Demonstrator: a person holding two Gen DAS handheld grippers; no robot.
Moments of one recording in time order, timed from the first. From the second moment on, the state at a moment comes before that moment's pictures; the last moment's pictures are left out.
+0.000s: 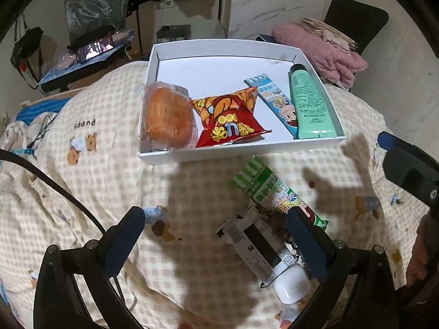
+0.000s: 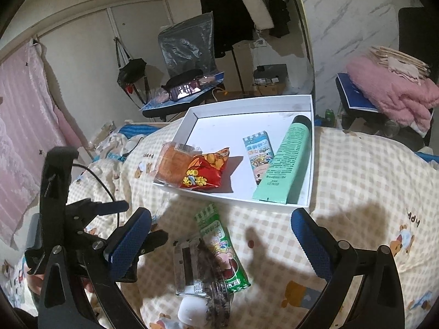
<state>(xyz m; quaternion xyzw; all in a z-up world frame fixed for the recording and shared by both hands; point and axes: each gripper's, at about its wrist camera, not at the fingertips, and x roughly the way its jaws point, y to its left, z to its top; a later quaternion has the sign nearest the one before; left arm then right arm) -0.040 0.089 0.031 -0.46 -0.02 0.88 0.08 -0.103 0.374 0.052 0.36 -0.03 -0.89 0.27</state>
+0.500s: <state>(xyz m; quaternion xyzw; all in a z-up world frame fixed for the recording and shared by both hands) -0.017 0.108 0.015 -0.46 -0.01 0.88 0.13 -0.091 0.376 0.033 0.37 -0.04 -0.88 0.28</state>
